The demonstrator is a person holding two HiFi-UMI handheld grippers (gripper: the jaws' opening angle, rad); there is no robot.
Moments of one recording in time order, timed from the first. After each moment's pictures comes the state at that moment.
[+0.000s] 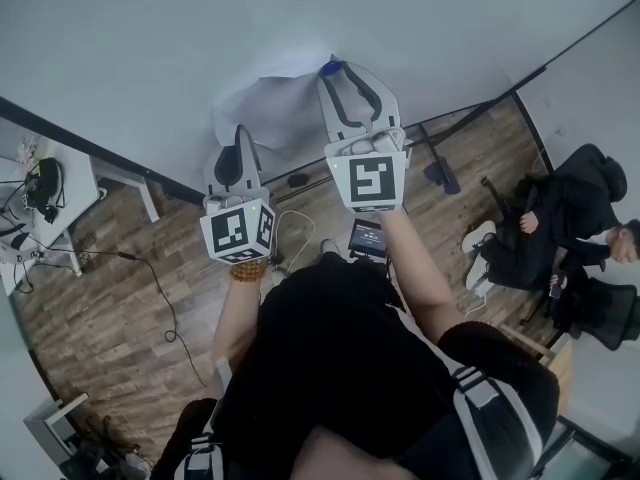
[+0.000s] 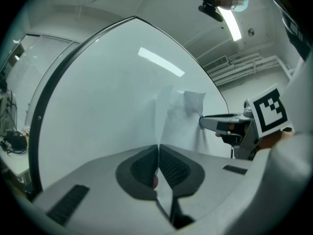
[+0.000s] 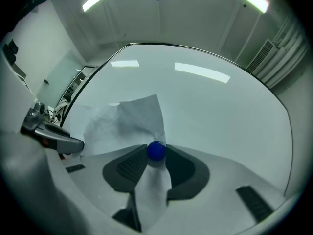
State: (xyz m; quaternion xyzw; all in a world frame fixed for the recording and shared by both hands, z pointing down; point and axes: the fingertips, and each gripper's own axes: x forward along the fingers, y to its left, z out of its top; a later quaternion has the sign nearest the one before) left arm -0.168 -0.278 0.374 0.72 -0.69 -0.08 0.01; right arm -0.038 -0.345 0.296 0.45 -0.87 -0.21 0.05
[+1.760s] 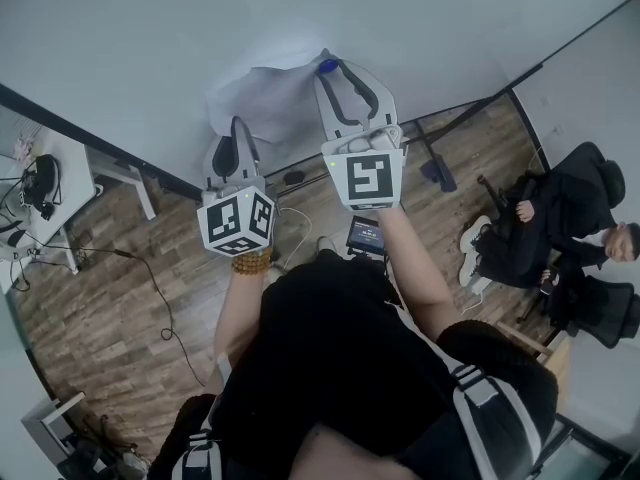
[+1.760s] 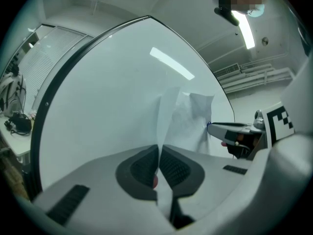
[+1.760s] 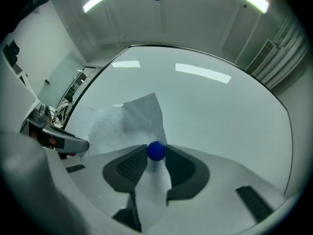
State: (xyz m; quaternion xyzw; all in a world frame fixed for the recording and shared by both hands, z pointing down) left arm -0.166 -0.279 0.374 0.70 -0.70 -0.12 0.06; right arm -0.032 -0.335 0.297 0.45 -0.87 -0.21 0.04
